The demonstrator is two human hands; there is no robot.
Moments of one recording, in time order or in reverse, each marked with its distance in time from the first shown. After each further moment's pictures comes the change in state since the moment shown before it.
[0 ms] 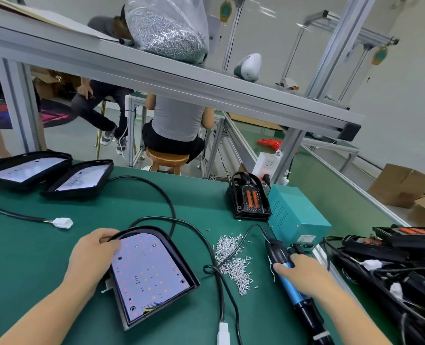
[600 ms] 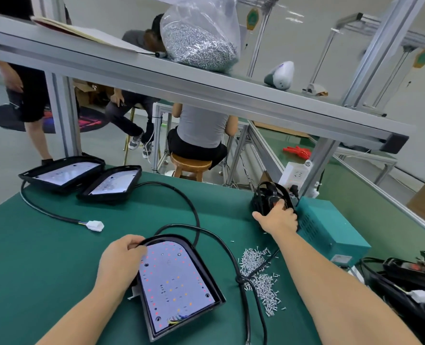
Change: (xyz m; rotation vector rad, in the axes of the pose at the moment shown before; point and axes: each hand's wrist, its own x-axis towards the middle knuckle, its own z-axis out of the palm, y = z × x) left_hand -0.005 0.006 -0.002 0.053 0.015 -0.022; right_hand 0.127 -0.132 -0.004 0.092 0.228 0.075
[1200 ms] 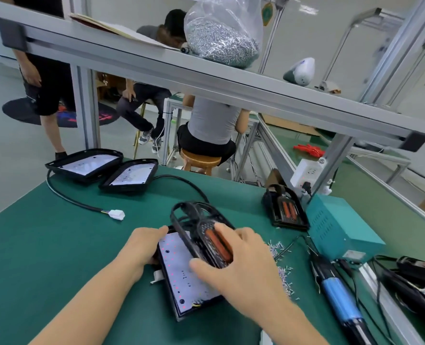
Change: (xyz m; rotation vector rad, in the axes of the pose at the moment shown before) left_hand 0.004 0.013 -0.009 -0.230 -0.245 -0.222; right_hand -0.231 -0.028 -0.019 0.223 -0.052 -0.663
